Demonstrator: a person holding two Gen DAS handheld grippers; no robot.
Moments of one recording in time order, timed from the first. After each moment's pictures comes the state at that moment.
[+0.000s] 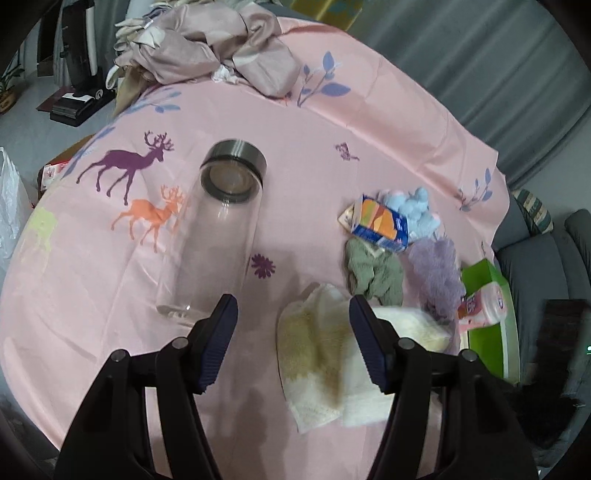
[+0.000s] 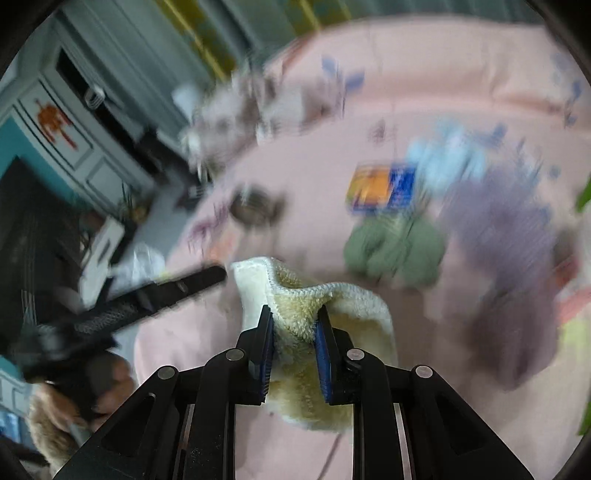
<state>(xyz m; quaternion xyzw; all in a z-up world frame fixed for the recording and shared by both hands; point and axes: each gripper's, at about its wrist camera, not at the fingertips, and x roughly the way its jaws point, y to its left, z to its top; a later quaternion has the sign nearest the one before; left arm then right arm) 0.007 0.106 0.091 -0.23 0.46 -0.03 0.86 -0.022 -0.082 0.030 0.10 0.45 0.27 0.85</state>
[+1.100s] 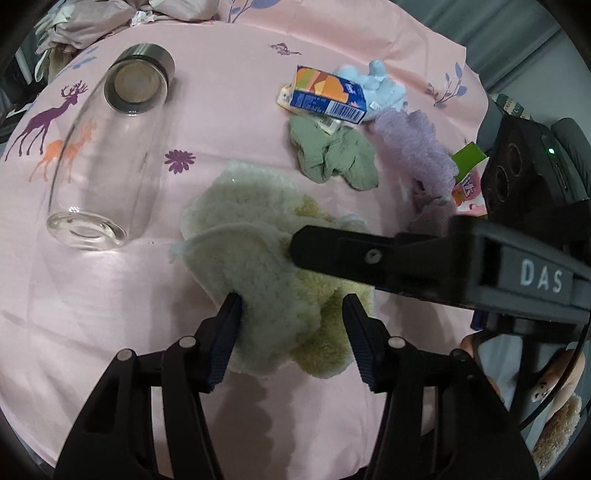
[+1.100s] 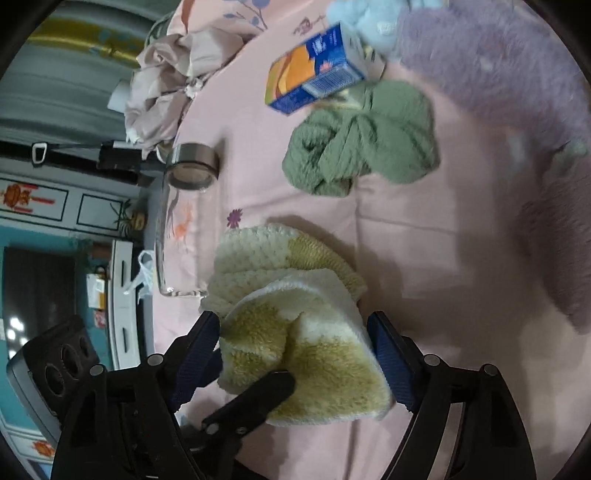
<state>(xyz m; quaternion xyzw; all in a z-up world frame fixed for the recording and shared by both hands) -0.001 0.045 0.040 -0.15 0.55 -0.12 0.81 0.006 -0.102 -0.043 0.25 0.57 0.25 0.74</state>
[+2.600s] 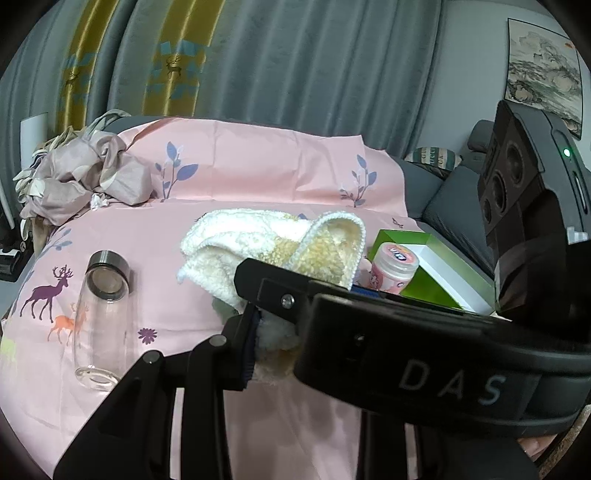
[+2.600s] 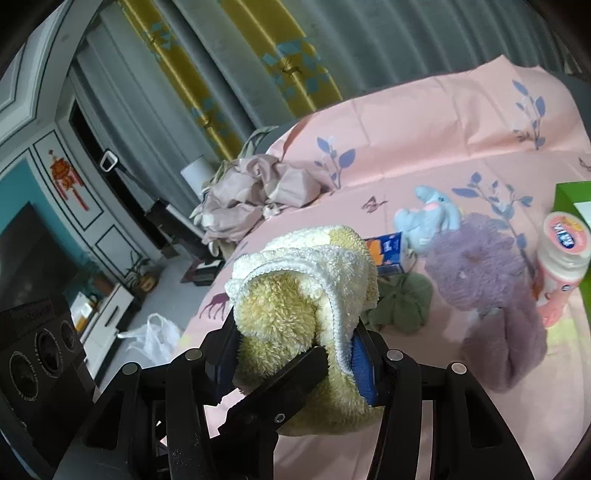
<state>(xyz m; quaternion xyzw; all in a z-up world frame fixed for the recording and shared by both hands) -0.048 0.003 0.132 -0.07 0.27 -0.19 0.94 -0.078 -0.114 0.068 0.18 0.28 0.24 0.91</state>
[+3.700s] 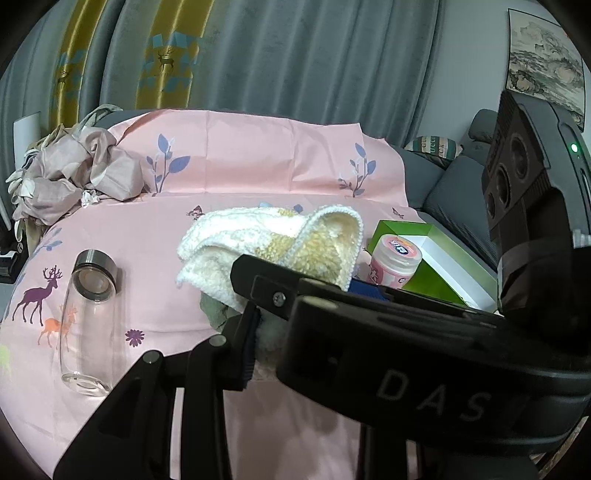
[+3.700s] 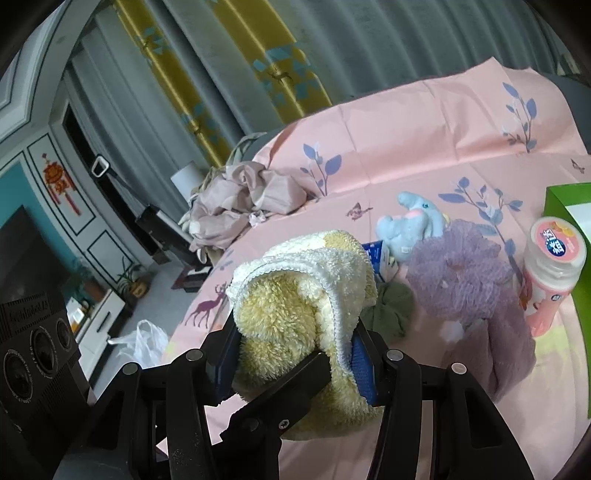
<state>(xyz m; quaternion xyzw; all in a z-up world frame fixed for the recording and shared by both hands) -0.036 -0.014 0.127 -0.06 0.29 -0.20 0.93 -0.067 -0.128 0.062 0.18 0.27 0.22 0.92</state>
